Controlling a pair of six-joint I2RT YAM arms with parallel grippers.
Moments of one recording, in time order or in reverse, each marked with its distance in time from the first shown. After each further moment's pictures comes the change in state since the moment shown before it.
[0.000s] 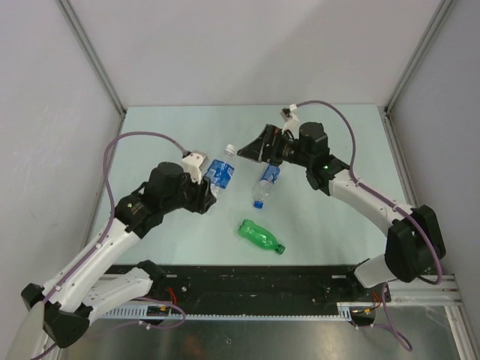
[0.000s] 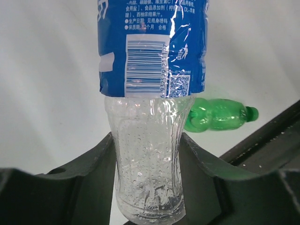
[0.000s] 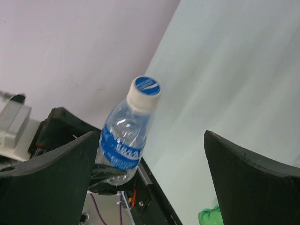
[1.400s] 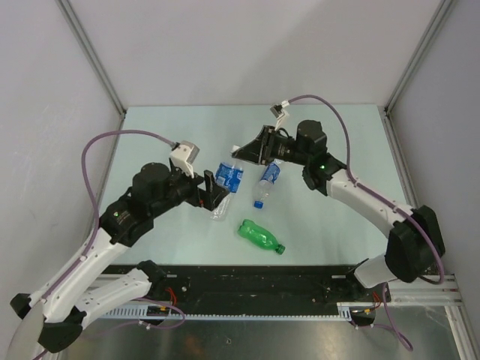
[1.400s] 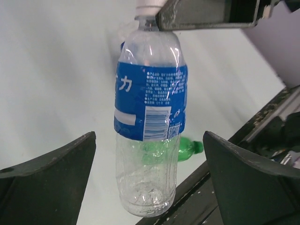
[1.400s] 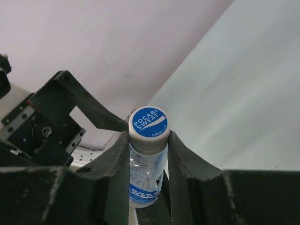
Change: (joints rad) left arm -0.092 -0.102 0.032 0.124 -0.002 -0.140; right arm 0.069 0.050 0.045 0.120 -0.119 -0.002
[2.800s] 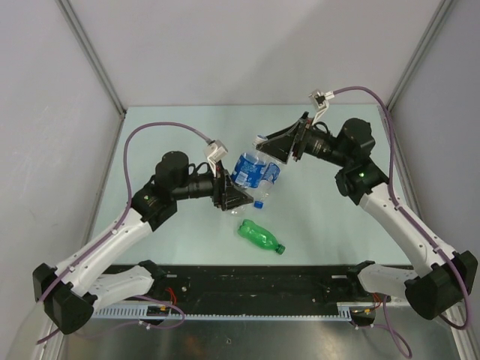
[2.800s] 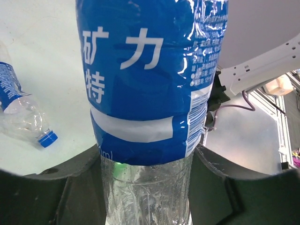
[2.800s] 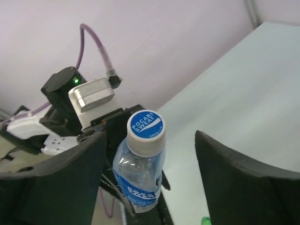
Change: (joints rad) left arm 0.039 0.193 -0.067 0.392 0.616 -0.050; right arm -0.122 -0.296 0.000 -0.103 -0.090 -0.097
